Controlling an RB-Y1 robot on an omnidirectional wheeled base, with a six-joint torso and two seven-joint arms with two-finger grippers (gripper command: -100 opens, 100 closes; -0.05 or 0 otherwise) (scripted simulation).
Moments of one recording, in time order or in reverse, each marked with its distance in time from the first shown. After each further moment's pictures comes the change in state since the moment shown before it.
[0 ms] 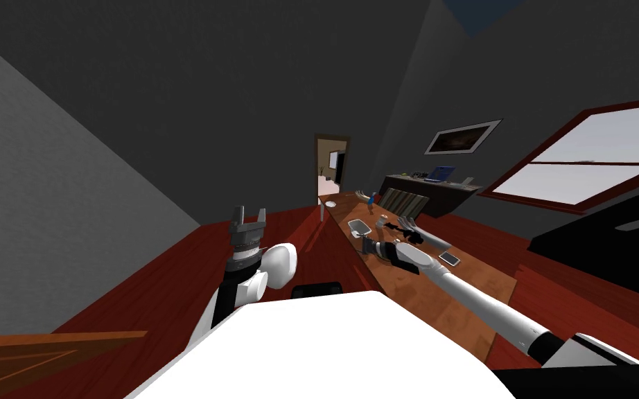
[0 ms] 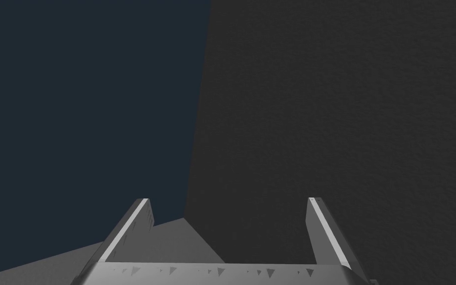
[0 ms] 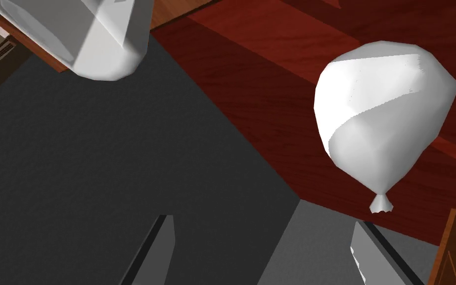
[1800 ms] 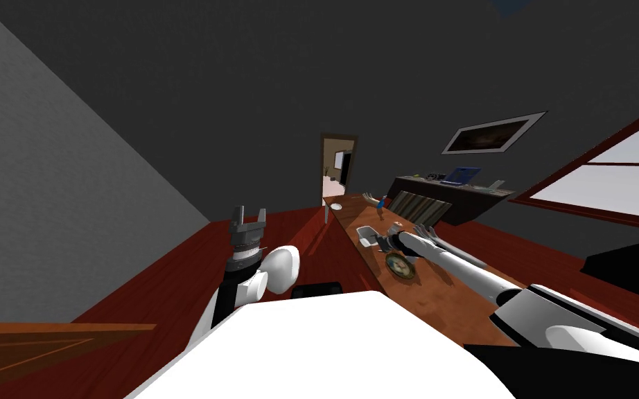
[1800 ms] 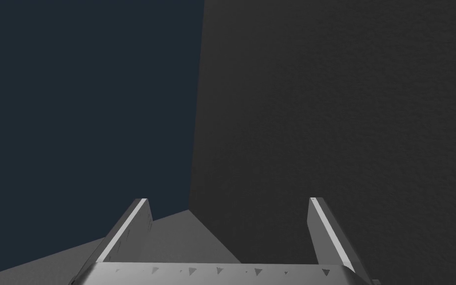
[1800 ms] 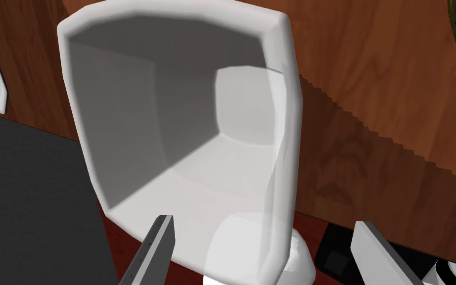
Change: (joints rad) left arm 0.000 0.000 0.000 0.000 0.000 0.000 0.000; right arm -0.256 -0.097 0.091 0.357 0.452 -0.164 0.154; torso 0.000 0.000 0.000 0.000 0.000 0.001
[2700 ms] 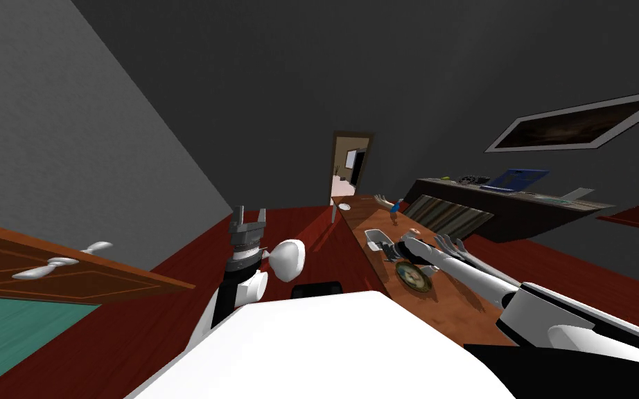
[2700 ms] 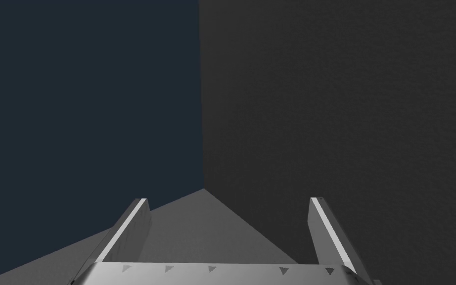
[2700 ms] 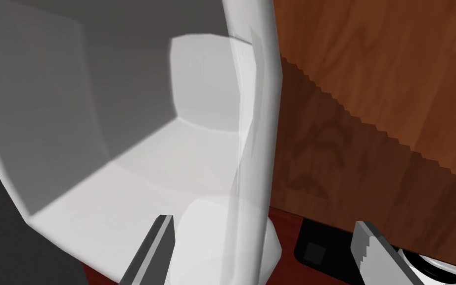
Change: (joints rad) left arm 0.000 0.000 0.000 0.000 0.000 0.000 0.000; right arm -0.004 -0.013 0.114 0.152 -0.174 0.006 0.115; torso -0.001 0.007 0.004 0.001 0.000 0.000
